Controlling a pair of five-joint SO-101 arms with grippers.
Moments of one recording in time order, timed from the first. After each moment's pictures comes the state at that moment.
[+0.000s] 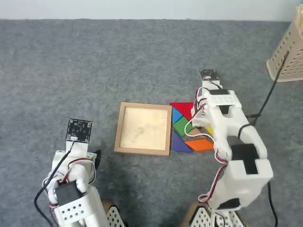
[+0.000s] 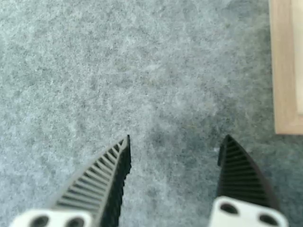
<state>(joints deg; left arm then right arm) -28.1 -103.4 97.1 73.3 -22.1 -8.1 13.0 24.0 56.8 -1.4</state>
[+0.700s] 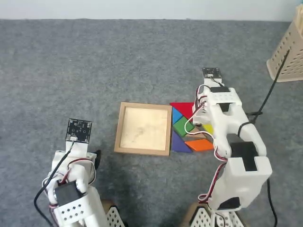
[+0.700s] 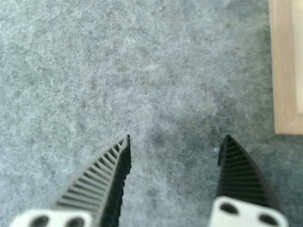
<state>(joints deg) -28.1 -103.4 97.1 73.3 -22.1 -7.8 14.8 21.4 57.9 -3.8</state>
